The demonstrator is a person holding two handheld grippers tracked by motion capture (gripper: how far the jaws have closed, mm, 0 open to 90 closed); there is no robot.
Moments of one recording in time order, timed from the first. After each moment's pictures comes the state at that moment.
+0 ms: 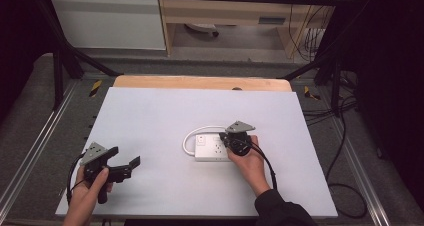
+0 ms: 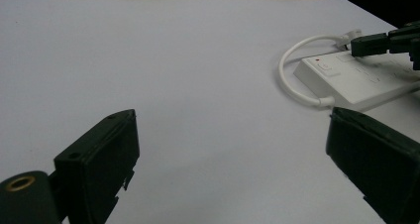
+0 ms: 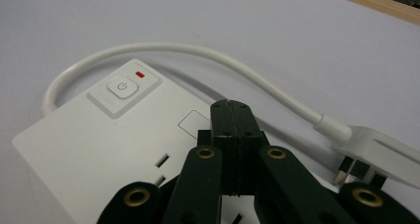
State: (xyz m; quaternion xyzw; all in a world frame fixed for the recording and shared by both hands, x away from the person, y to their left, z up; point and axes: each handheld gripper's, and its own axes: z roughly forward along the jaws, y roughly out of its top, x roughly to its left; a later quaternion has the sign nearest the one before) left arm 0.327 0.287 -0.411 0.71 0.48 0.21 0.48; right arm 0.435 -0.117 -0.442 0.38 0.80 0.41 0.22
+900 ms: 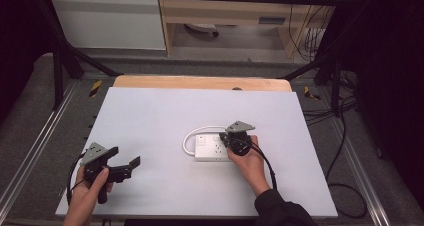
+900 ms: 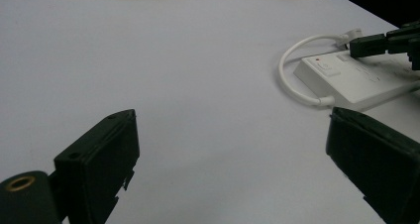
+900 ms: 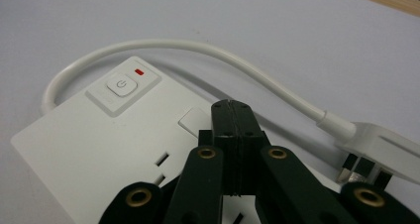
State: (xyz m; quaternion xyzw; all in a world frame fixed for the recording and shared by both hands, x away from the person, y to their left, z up) left arm 0.327 0.287 -0.411 0.71 0.48 0.21 0.48; right arm 0.436 -0.117 -0.443 0.38 0.80 0.41 0.21
